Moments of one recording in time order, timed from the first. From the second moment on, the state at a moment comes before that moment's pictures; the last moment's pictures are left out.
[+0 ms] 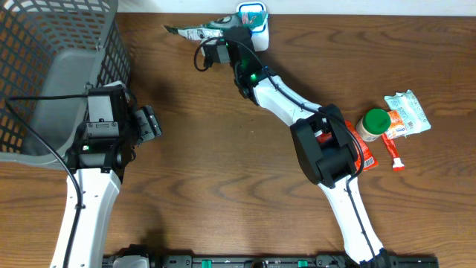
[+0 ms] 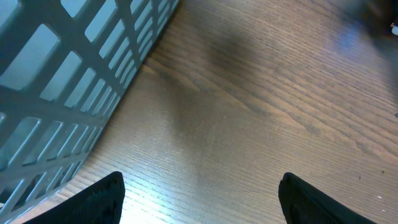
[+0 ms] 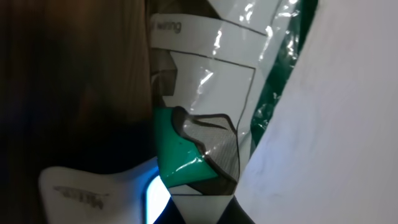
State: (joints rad) left arm 0.03 1.20 0.96 -0.69 -0.06 -0.32; right arm 0.54 2.51 1.94 0.18 0.34 -1.47
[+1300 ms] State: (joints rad) left arm 0.03 1.20 0.96 -0.69 -0.06 -0.32; right arm 0.74 1.89 1.95 -1.33 -0.05 -0.80
